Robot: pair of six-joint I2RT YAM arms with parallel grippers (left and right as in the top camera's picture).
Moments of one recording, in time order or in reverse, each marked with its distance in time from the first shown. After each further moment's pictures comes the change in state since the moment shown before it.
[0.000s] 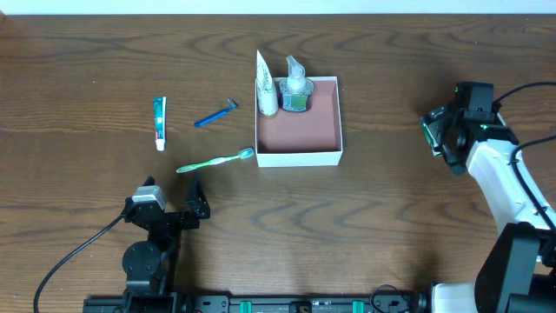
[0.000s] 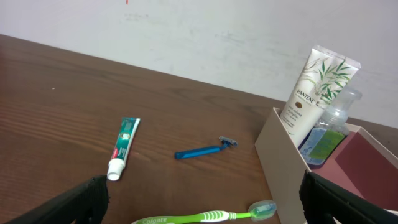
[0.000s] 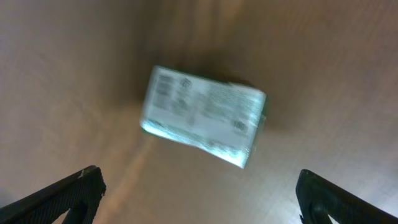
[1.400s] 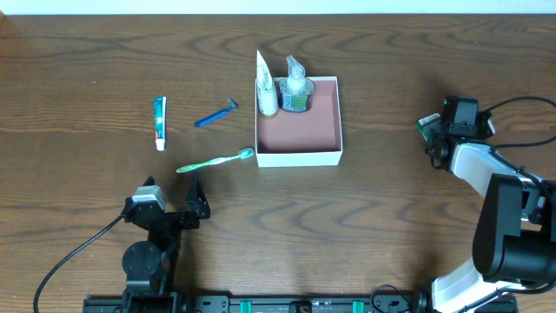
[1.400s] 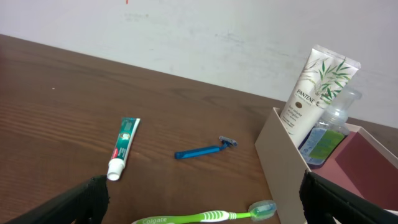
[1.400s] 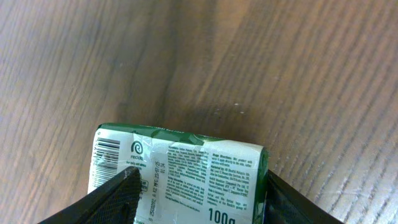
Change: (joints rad) left arm 0.000 0.000 0.000 0.000 0.000 0.000; right arm -0.017 0.207 -0.122 0.404 0.044 0.003
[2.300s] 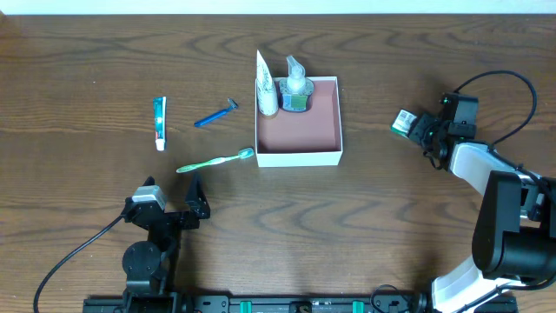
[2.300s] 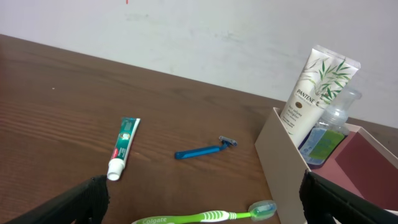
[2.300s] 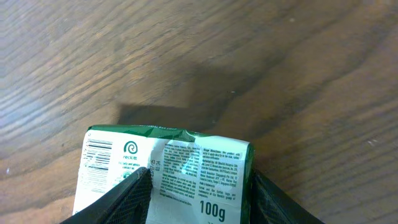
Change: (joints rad) left arm 0.000 0.000 0.000 0.000 0.000 0.000; right arm 0.000 0.017 0.000 0.077 -0.285 -0.579
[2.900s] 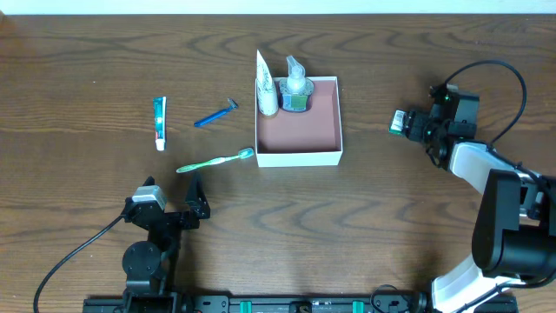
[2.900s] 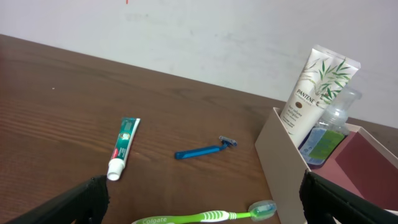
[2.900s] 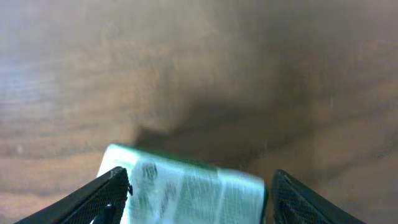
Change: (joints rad) left arm 0.000 0.000 0.000 0.000 0.000 0.000; right arm 0.000 0.010 0.010 0.117 -0.054 -0.288
